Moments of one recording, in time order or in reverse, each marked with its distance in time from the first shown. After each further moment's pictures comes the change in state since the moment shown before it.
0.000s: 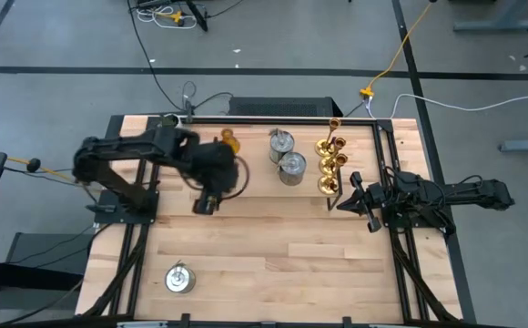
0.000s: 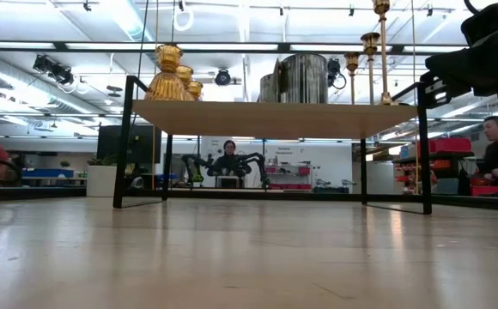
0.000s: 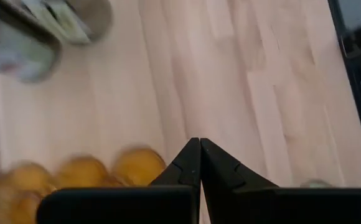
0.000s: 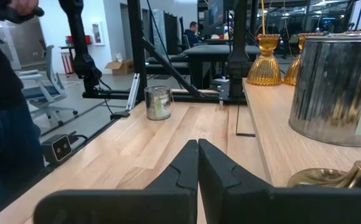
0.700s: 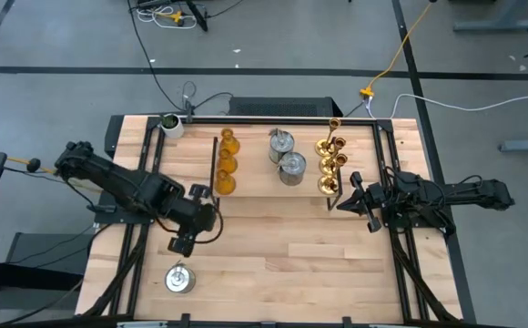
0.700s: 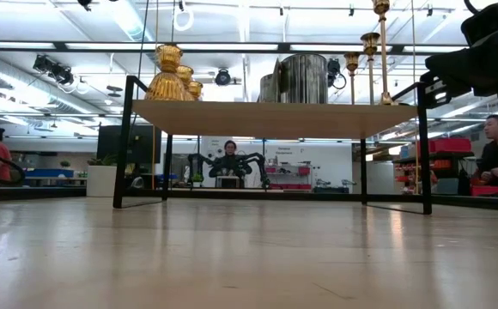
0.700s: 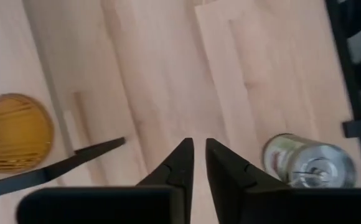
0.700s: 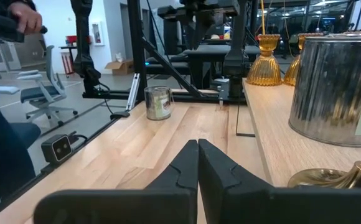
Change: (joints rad) left arm -0.360 -0.178 -0.424 0.123 -0.093 -0.270; right arm 0.000 0.000 0.000 0.000 0.000 0.000
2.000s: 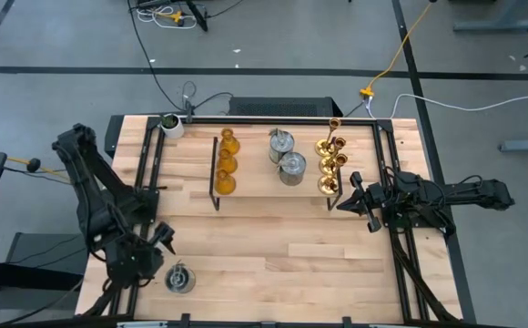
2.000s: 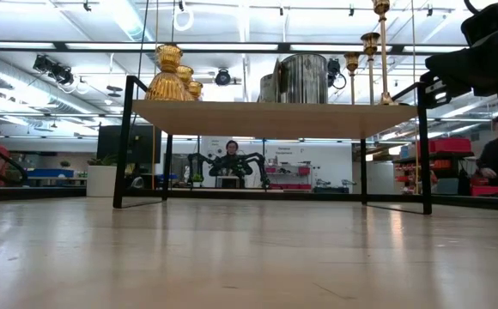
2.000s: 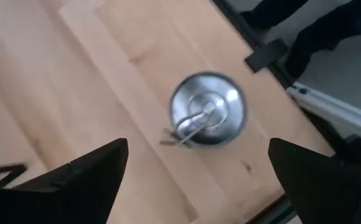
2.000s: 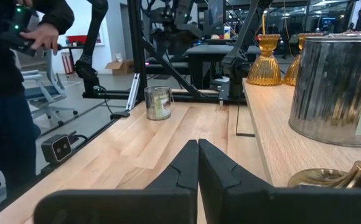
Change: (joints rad) left arm -0.626 -0.255 -0.380 0.240 -0.150 -0.212; right arm 0.000 0.000 0.000 0.000 0.000 0.000
